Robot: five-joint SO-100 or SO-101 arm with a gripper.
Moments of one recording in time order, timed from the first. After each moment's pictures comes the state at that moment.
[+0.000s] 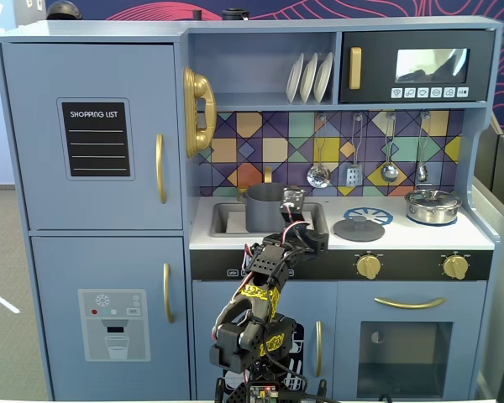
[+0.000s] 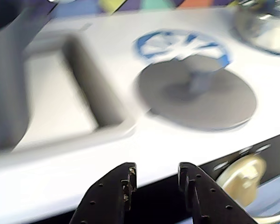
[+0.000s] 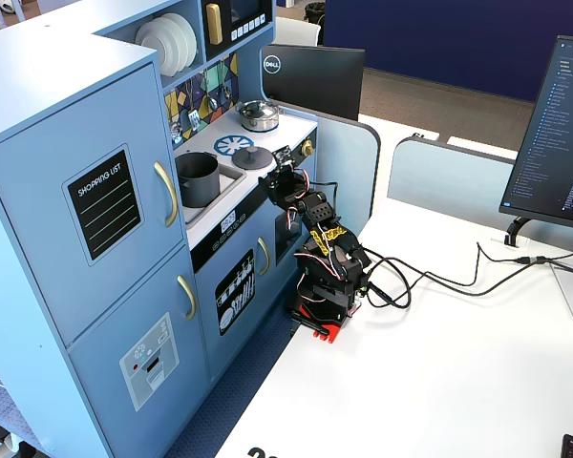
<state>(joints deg) 28.7 168.7 145.7 27.4 -96.9</state>
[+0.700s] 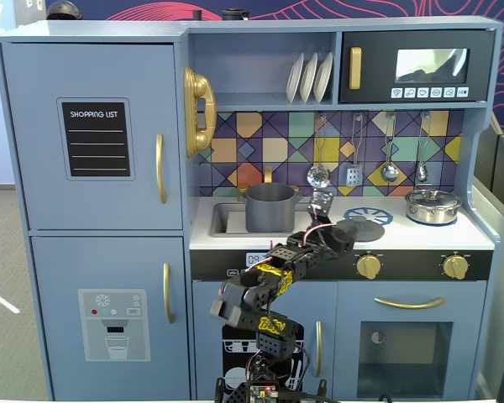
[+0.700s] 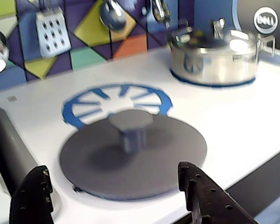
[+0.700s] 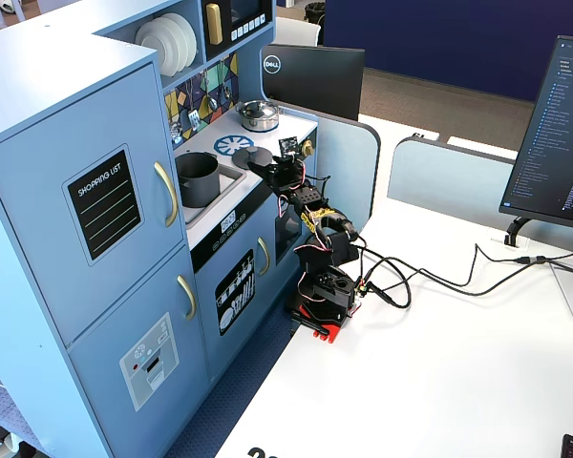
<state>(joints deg) 35.9 144.4 146.3 -5.7 -90.9</state>
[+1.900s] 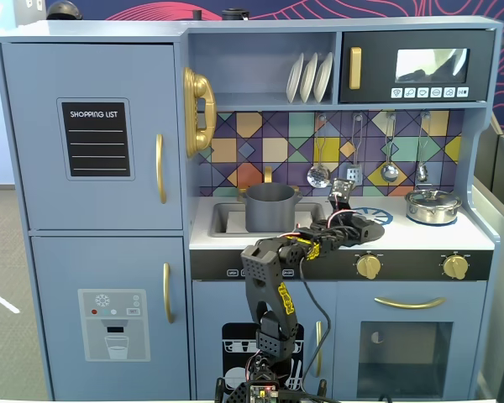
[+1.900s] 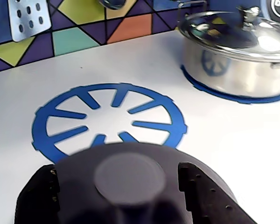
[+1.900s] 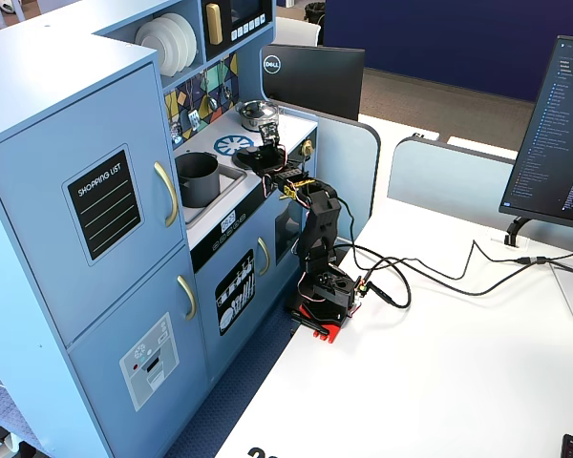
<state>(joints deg) 34.7 104.7 118.0 -14.0 -94.8</state>
